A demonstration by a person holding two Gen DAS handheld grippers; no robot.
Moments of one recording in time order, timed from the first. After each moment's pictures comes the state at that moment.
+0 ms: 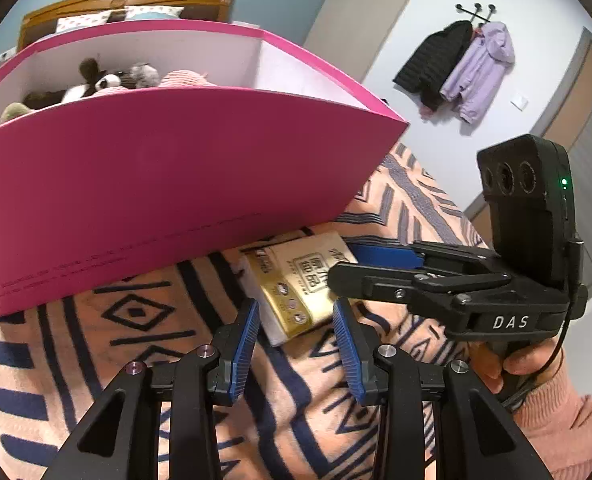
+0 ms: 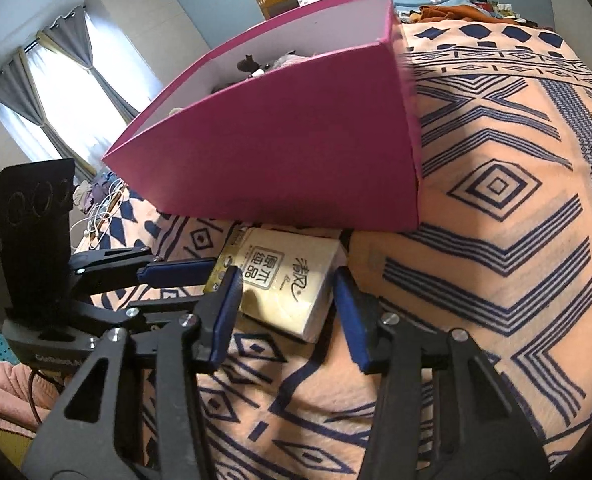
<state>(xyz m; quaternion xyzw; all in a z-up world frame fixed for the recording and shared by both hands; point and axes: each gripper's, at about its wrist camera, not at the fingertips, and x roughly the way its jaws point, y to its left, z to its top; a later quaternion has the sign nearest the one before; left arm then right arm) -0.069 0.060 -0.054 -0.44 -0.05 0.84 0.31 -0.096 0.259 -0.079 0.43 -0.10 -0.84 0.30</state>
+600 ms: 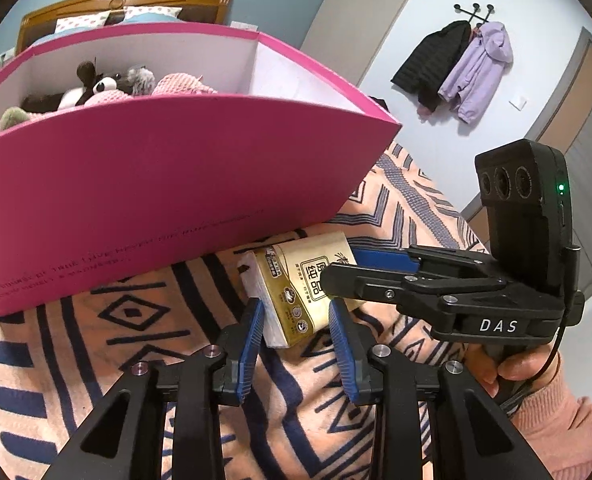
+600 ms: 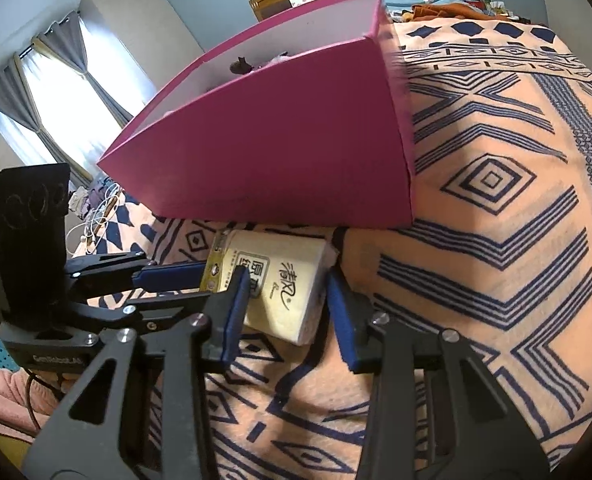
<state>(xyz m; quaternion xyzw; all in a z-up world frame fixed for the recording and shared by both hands) -0.065 0.064 -0.048 -0.44 -0.05 0.84 0.32 -0.096 0.261 -0.080 0.43 -0.10 -0.85 0.29</state>
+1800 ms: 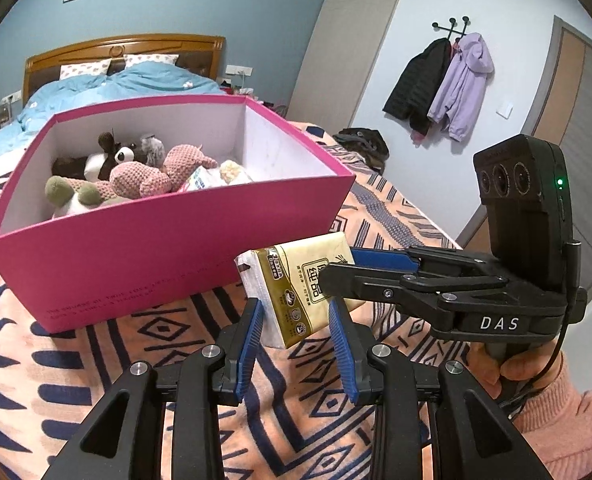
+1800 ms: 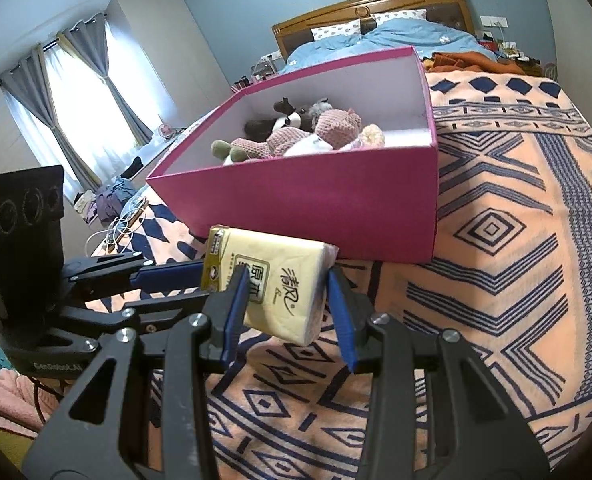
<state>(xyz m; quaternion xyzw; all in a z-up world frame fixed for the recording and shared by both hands) -0.033 0.051 0.001 -0.37 -0.03 0.87 0.32 -0.062 0.246 -0.033 0.37 -0.08 -0.87 0.31</state>
